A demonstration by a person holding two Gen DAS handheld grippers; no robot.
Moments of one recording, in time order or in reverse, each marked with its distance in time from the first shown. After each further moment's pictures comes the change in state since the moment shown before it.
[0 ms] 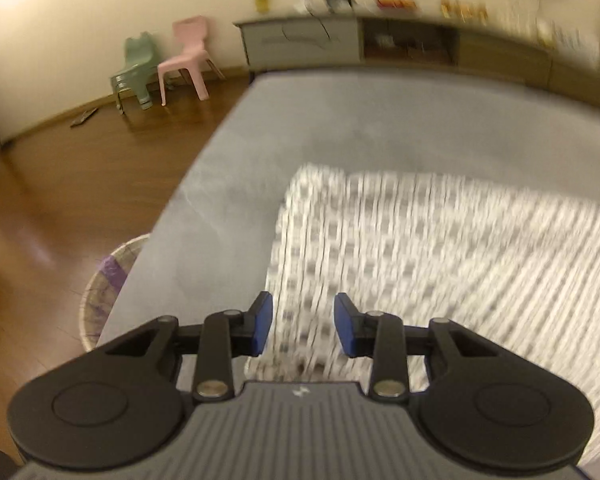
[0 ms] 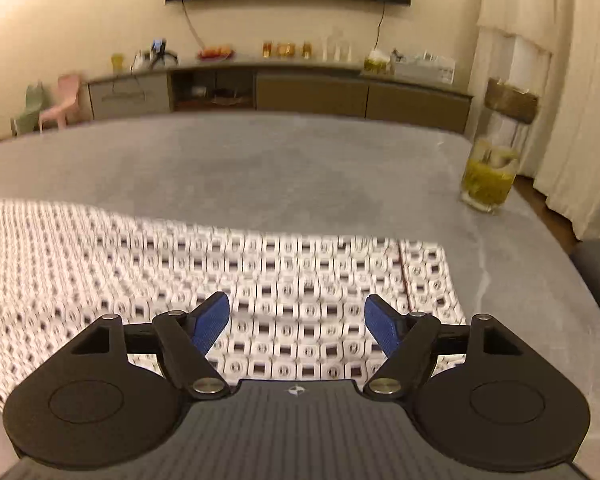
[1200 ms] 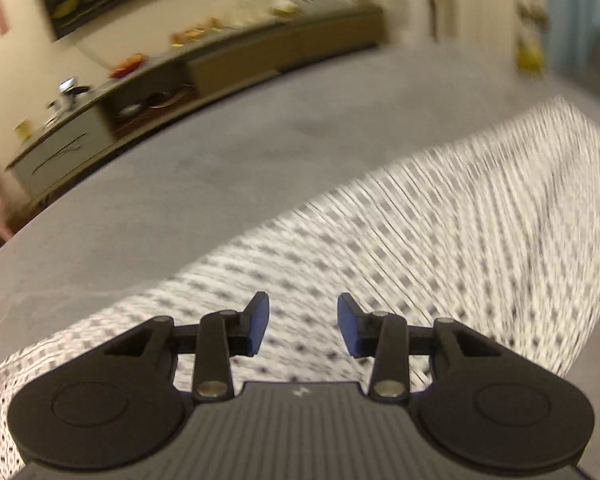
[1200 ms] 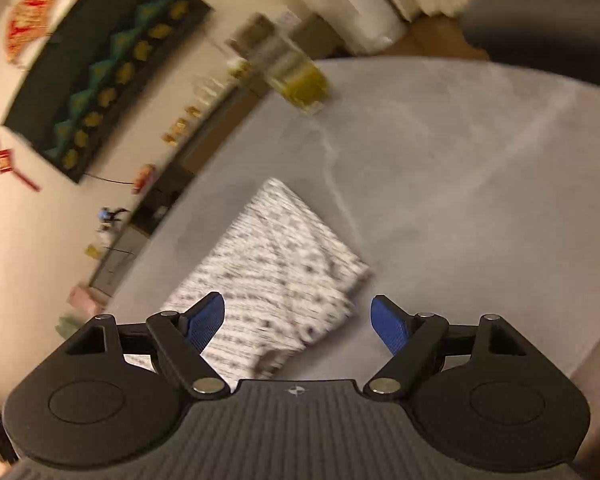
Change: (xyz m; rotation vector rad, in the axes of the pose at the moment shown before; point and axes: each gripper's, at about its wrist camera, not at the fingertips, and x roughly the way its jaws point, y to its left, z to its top) left arm -0.037 -0.297 -0.012 0.554 -0.170 -0.384; right arm -0.090 -0.123 -0.108 0.888 -0.056 0.171
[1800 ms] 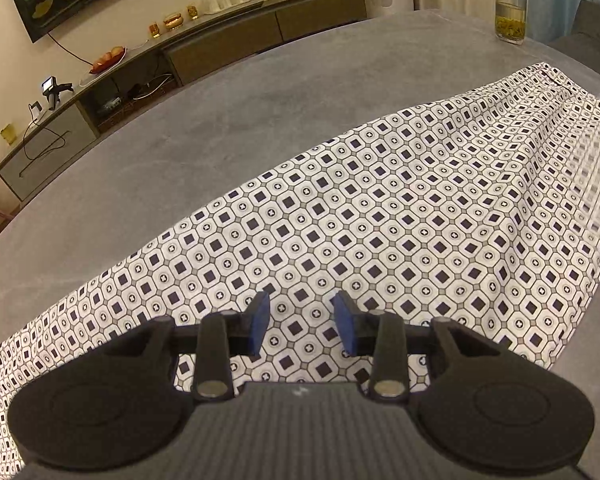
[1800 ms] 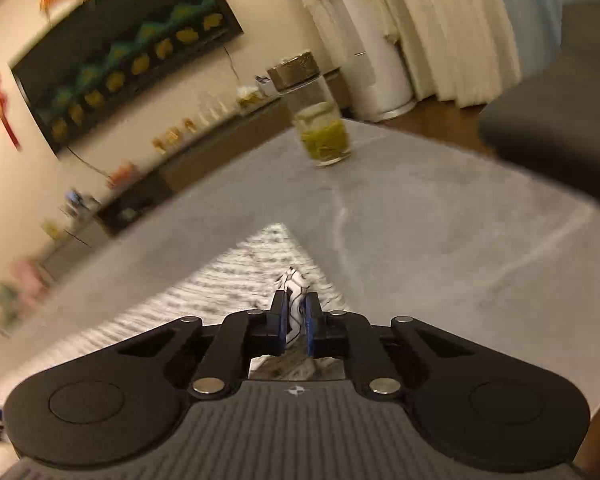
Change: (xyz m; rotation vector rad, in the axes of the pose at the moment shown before) left arm -0.010 -0.013 -0.051 0.027 0.014 -0.017; right arm 0.020 0.048 -0.003 -0.295 -0.159 -0.170
